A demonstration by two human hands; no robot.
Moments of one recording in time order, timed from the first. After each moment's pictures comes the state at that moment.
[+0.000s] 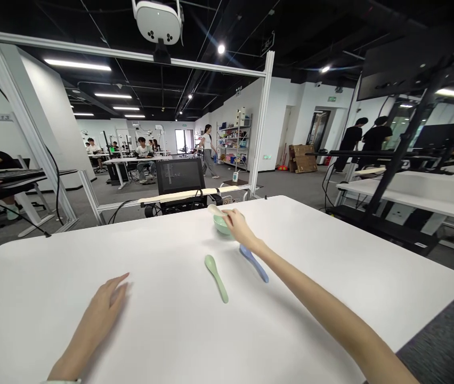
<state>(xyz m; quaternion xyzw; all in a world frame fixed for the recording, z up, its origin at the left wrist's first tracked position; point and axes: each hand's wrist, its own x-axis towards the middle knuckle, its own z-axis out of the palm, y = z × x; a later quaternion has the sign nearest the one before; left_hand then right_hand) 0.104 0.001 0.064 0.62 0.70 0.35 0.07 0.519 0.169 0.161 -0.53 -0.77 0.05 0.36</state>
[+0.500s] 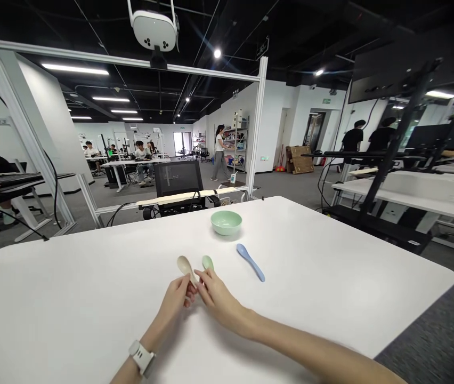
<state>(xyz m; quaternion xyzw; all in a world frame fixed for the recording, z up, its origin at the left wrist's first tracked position) 0.294 0.014 0.093 0.54 0.57 0.40 0.48 0.456 0.017 0.082 -0.39 -0.80 0.26 0.38</state>
